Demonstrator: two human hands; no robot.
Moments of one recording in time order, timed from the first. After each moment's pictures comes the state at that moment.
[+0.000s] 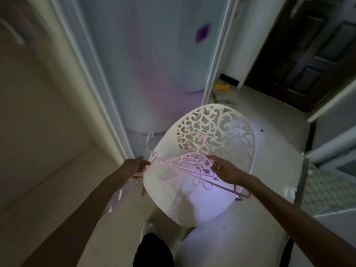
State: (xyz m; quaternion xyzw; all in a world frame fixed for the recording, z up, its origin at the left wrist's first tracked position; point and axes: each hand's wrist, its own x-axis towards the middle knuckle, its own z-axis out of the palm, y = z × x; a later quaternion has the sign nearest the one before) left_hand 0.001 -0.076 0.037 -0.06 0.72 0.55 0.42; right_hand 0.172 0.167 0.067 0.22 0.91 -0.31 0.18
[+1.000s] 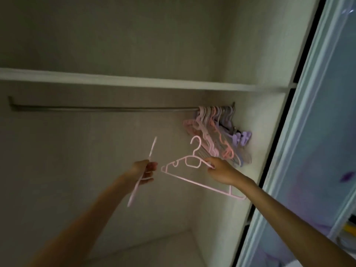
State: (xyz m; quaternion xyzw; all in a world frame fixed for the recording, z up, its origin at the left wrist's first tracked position) left_hand -0.104 -0.531 0.314 -0.11 0.66 0.74 0.07; right_hand -0.100 -0.276 0.339 -0.10 0.96 -0.25 -0.02
